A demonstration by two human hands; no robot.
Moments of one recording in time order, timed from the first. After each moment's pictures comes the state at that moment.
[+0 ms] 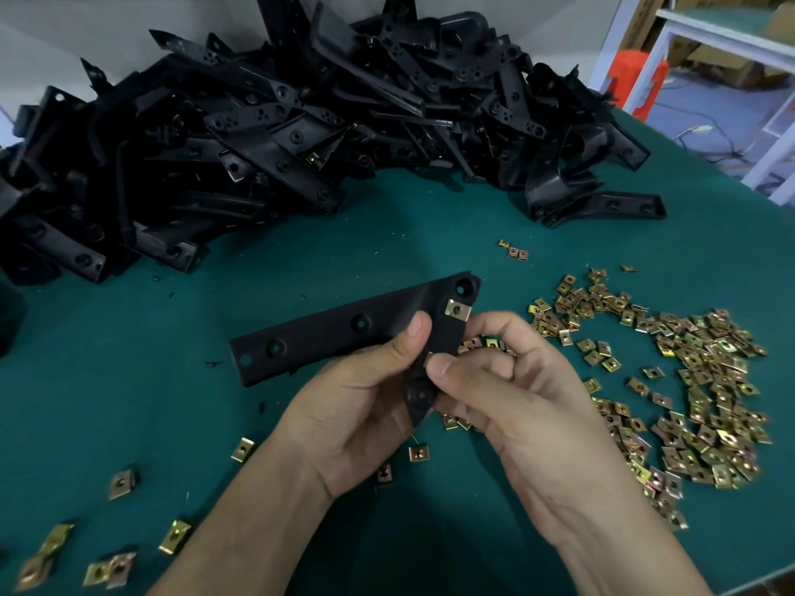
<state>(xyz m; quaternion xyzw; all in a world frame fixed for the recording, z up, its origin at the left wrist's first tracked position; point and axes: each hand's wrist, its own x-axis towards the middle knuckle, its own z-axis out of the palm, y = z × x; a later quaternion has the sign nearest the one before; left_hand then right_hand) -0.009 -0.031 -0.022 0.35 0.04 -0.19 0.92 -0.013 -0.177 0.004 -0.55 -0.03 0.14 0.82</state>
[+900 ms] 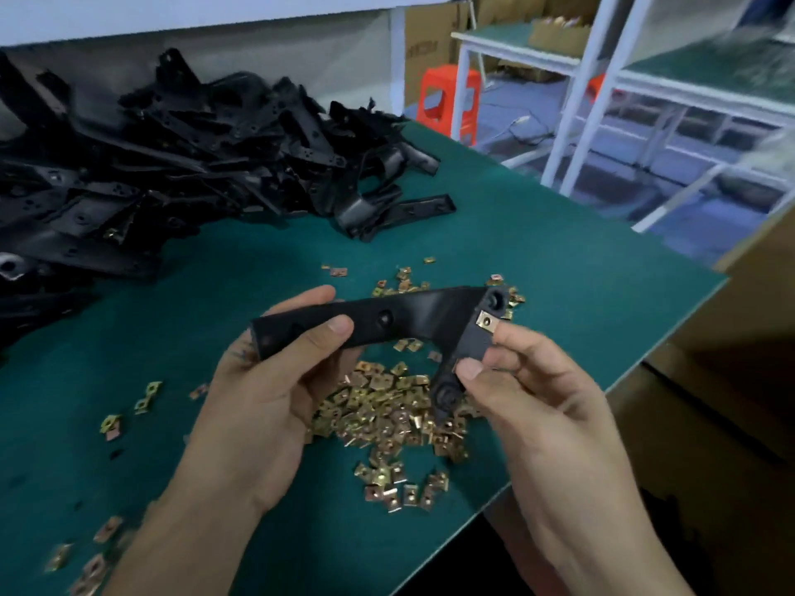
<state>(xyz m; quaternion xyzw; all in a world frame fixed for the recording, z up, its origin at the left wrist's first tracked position) -0.008 -0.120 0.025 0.50 0.04 -0.04 0.87 -0.067 -0.303 0.021 -0.55 0.10 -0.13 0.82</state>
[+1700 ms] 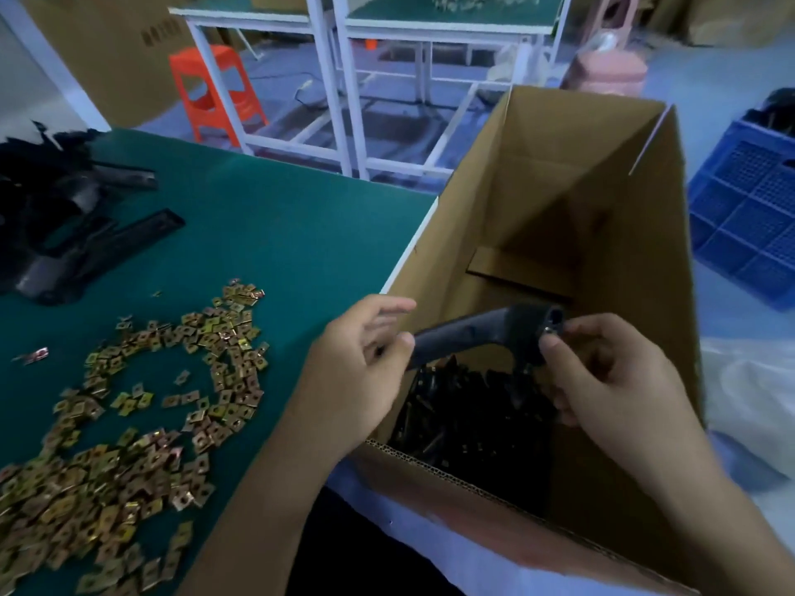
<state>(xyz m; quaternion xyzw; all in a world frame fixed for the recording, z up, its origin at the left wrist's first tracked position) -0.049 -0.372 0.001 0.75 -0.33 -0.20 0.54 -0.226 -0.534 -0.005 -0.76 0.42 -0.23 0.43</state>
